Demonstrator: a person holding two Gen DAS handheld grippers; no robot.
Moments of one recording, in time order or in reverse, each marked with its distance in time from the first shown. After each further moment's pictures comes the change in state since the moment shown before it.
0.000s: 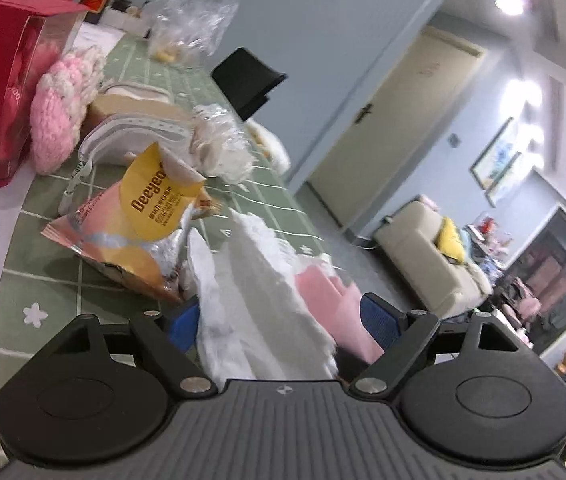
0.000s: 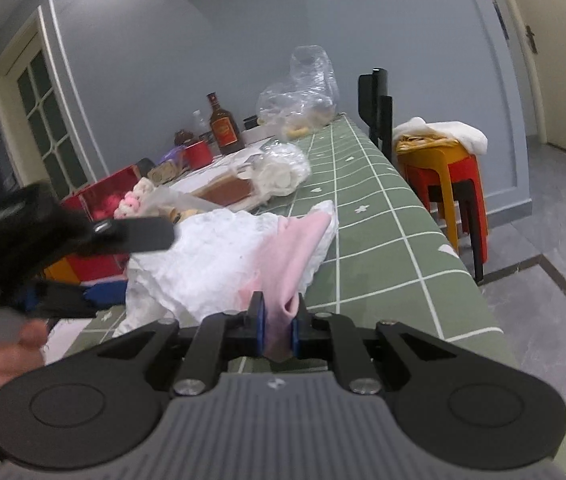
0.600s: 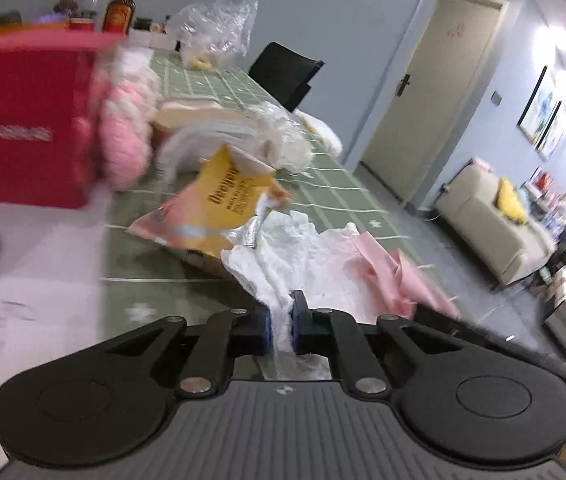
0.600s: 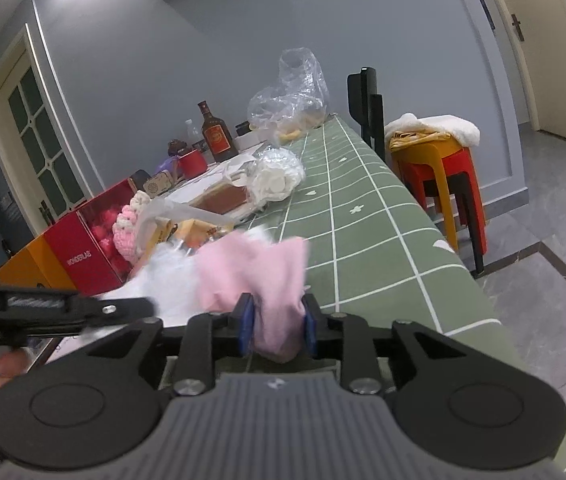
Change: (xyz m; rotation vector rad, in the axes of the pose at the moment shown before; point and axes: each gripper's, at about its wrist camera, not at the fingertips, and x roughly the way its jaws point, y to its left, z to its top) left arm -0.033 0.009 -0.007 0.163 0.038 0.215; right arm -0.005 -0.003 0.002 0.062 -0.015 -0.024
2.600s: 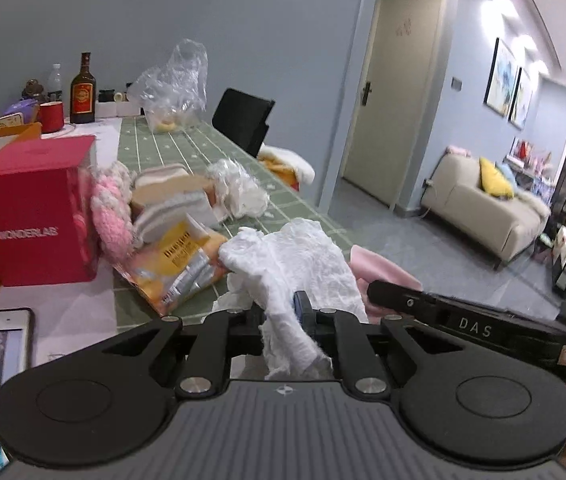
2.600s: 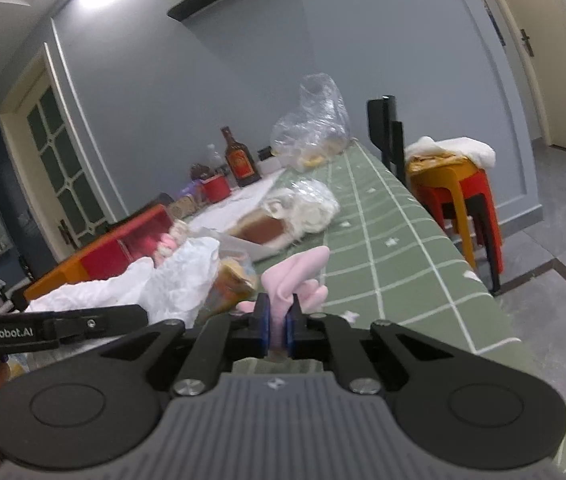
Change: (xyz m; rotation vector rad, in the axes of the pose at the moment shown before) left arm -0.062 -0.040 0.000 0.191 -0.106 -0.030; right arm -0.026 0.032 0.012 0.009 -0.080 0.089
